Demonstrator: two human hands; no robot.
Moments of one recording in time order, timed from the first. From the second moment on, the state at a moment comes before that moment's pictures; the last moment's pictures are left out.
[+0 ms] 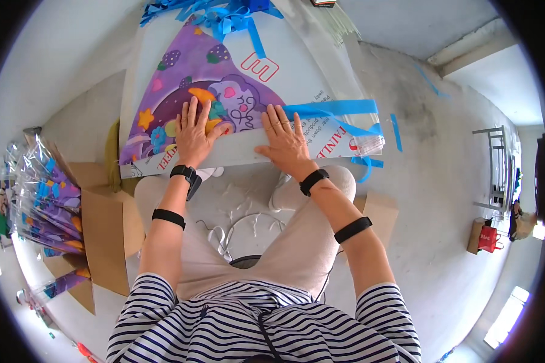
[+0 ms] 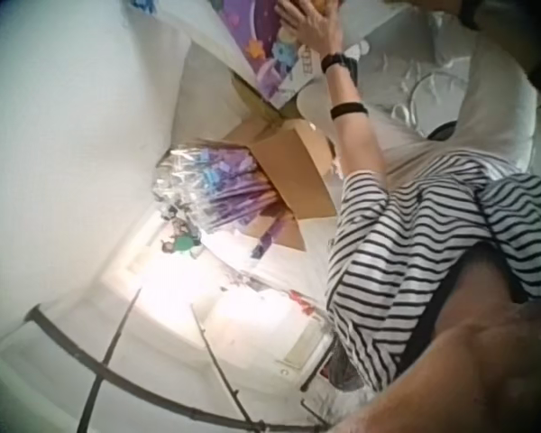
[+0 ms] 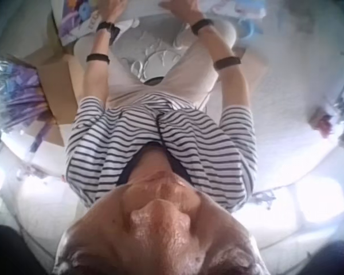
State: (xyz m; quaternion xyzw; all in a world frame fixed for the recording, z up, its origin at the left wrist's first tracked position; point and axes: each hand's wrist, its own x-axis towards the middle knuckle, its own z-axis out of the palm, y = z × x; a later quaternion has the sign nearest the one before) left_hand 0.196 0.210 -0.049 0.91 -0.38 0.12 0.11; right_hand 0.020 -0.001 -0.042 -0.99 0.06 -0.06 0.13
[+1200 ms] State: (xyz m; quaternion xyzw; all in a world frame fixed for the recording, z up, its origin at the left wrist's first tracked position) left_hand 0.105 0.099 -0.042 0.82 -0.51 0.01 0.24; right_hand -0.139 -0.359 0.014 -0.48 0.53 -0.45 0.54
